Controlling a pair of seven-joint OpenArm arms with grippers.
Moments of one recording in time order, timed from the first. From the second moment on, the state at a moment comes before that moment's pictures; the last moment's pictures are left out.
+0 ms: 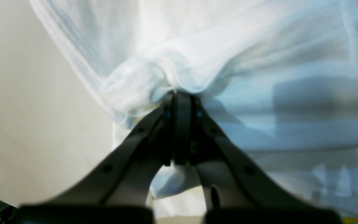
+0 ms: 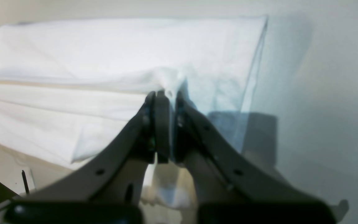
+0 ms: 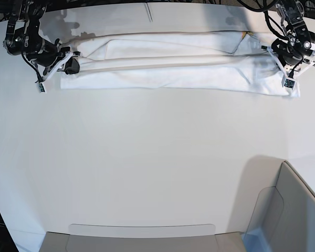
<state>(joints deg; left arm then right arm) 18.8 -15.0 -33.5 100.5 -0.1 -33.9 57.5 -20.7 16.9 19.9 105.4 43.8 19.2 -64.7</state>
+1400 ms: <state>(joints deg) 19.6 -13.0 -42.8 109.7 0.4 -33.9 57.5 -22.4 9.8 35.7 118.6 48.4 28.3 -69.1</state>
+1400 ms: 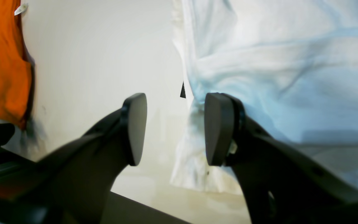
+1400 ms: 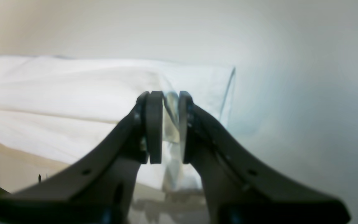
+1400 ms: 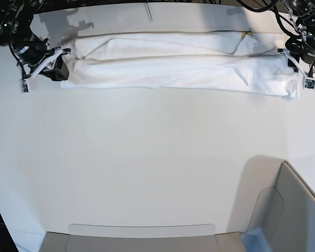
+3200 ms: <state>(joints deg) 18.2 -11.4 -41.0 109.7 0.3 -33.9 57.7 -13.4 9.6 25.1 111.0 33.7 40.4 -72.9</state>
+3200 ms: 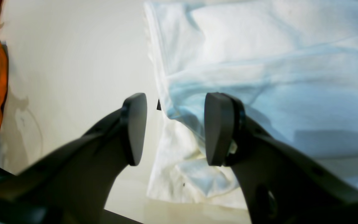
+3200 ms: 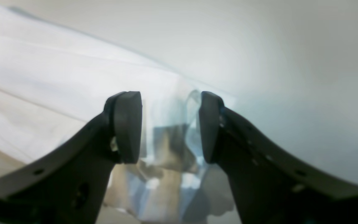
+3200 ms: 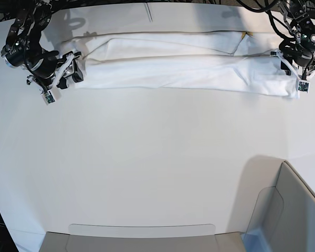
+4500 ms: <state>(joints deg) 18.0 -11.2 -41.0 109.7 0.3 -33.9 57.7 -21.7 13.7 23.1 115.2 33.4 44.0 -72.9</state>
